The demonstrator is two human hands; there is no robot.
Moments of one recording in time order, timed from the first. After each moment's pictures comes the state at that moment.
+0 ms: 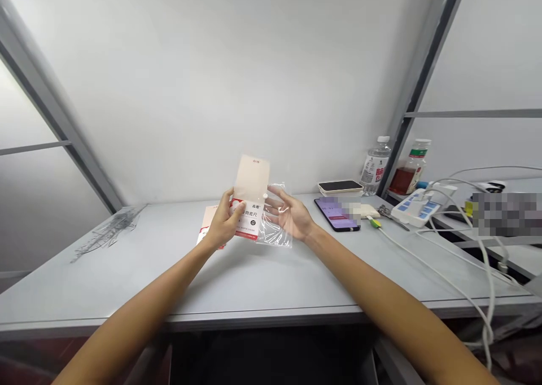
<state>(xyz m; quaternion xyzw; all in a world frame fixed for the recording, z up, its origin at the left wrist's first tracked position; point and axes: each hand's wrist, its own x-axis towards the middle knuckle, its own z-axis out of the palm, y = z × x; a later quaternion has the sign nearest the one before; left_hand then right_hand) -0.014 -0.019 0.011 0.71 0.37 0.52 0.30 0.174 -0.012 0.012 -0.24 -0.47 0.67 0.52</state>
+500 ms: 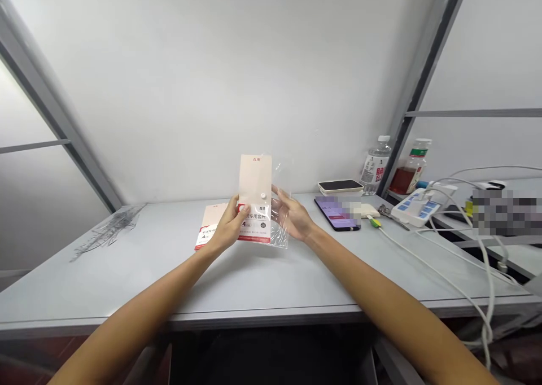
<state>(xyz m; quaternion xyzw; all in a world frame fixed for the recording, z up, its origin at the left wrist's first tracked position) -0.005 -0.025 0.005 0.68 0.36 0.50 0.40 0.170 -0.017 0.013 -0.27 -0.53 0.62 0.52</state>
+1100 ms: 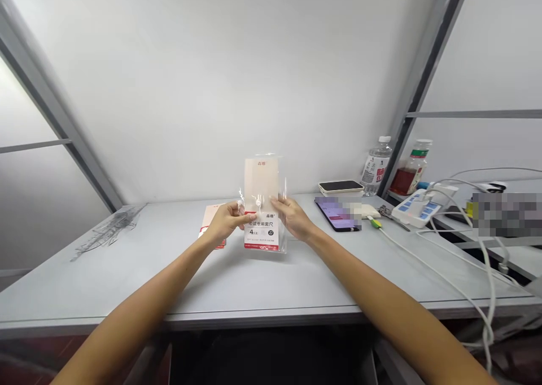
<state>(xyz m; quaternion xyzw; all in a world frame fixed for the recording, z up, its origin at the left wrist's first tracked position) -0.017 -0.008 0.006 0.66 0.38 0.44 0.48 0.172 -0.014 0.006 -0.24 -0.58 0.59 0.51</state>
